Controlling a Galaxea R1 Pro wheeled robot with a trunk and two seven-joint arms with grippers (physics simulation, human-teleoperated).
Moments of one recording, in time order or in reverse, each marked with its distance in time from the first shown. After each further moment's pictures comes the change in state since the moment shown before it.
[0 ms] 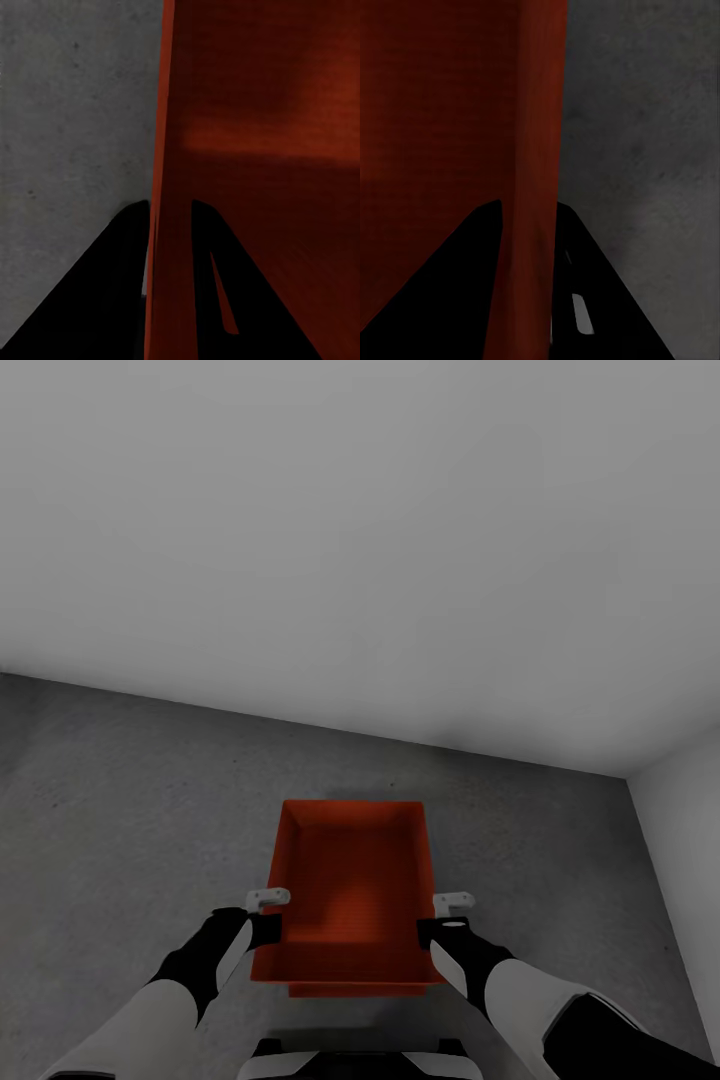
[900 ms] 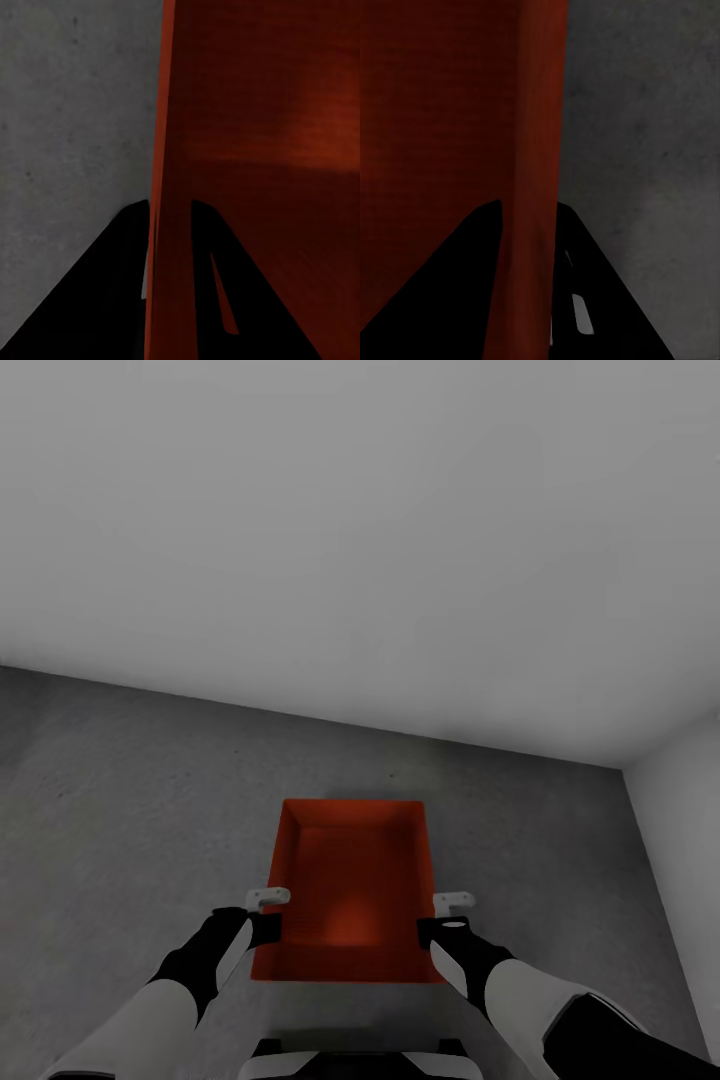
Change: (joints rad) left arm 0.000 0.000 0.001 -0.003 -0.004 0.001 -0.001; right arm 0.001 0.000 -0.002 0.000 0.000 -0.004 0.001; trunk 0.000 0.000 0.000
